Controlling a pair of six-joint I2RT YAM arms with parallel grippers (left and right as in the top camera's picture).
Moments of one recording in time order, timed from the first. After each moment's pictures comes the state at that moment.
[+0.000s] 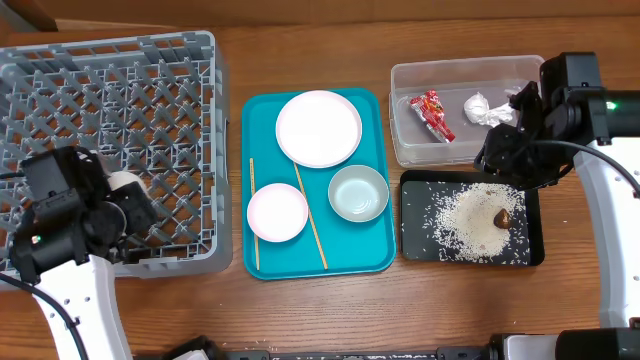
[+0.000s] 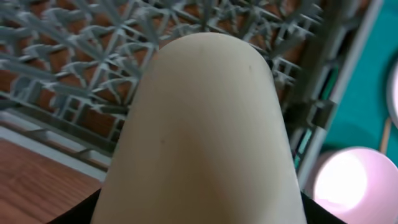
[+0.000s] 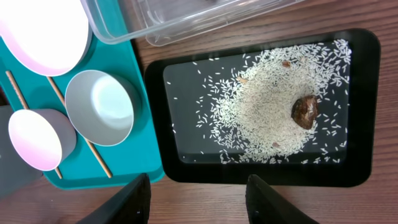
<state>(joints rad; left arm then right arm) 0.43 1.15 1.16 -1.11 0.00 -0.12 -0.02 1.54 1.58 -1.44 -0.22 0.21</state>
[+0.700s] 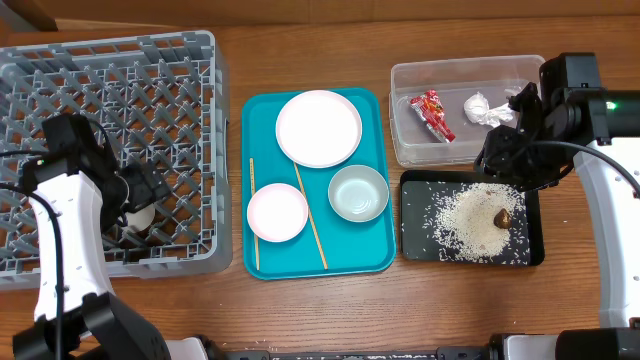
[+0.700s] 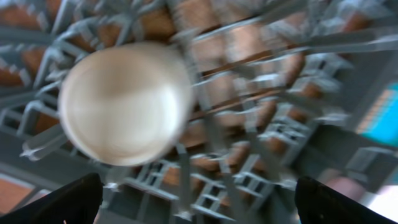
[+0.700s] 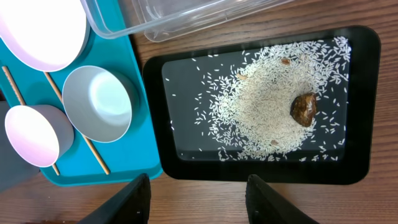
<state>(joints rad) 0.42 1.54 1.26 -1.09 0.04 -0.16 -0.02 1.54 1.58 -1.45 -0.22 0.20</state>
